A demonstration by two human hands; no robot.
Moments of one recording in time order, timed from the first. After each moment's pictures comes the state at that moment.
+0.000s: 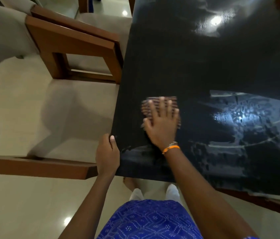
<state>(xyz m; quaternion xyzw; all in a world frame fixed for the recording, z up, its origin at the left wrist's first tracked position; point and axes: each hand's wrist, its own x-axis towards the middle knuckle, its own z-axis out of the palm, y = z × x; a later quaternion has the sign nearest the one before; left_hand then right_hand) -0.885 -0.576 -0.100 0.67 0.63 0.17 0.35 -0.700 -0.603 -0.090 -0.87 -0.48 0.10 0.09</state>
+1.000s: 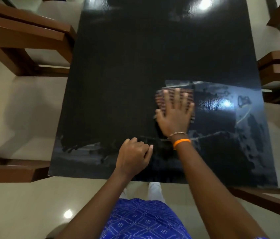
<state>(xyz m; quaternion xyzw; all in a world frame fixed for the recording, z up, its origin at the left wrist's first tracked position) -0.719 -0.689 -0.087 0.94 0.28 0.09 0.16 -0.541 -0.702 -0.090 -0.91 -0.38 0.10 0.08</state>
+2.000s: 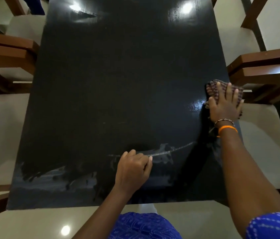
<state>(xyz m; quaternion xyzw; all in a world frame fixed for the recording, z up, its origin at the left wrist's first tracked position) -0.642 -0.731 -0.088 0.94 0.27 0.08 0.16 -0.314 -0.802 -0.090 -0.98 -0.19 0.06 0.07</state>
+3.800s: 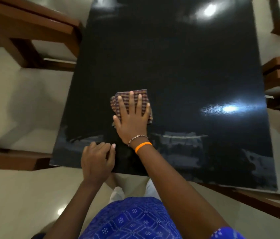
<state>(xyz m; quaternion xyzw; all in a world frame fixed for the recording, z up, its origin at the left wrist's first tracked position) -0.814 -0.670 -0.089 0.88 0.45 0.13 0.10 -0.660 -0.651 -0.090 -0.84 -0.52 0.14 0.07</state>
